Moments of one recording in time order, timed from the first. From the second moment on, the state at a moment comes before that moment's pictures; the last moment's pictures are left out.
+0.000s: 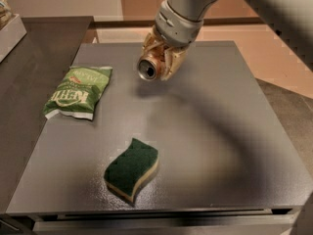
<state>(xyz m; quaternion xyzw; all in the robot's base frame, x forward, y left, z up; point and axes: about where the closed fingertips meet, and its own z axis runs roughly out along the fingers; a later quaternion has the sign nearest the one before) 0.585 -0.010 0.929 -0.92 0.33 0.00 0.20</state>
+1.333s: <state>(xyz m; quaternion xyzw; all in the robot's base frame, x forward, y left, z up) 0.593 -0.027 0.931 -0.88 0.41 0.04 0.22</state>
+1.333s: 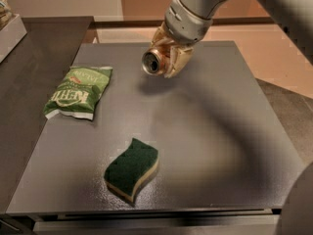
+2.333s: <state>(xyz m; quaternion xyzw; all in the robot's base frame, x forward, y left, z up) 0.606 -0.048 0.961 -0.82 0.48 0.07 0.29</state>
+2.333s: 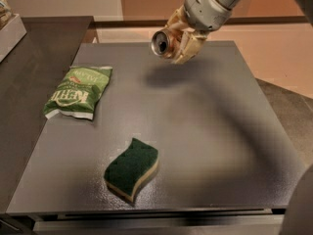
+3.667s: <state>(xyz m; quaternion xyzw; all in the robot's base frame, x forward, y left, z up) 0.613 -0.050 0.997 -0.63 0.57 0.19 0.50</state>
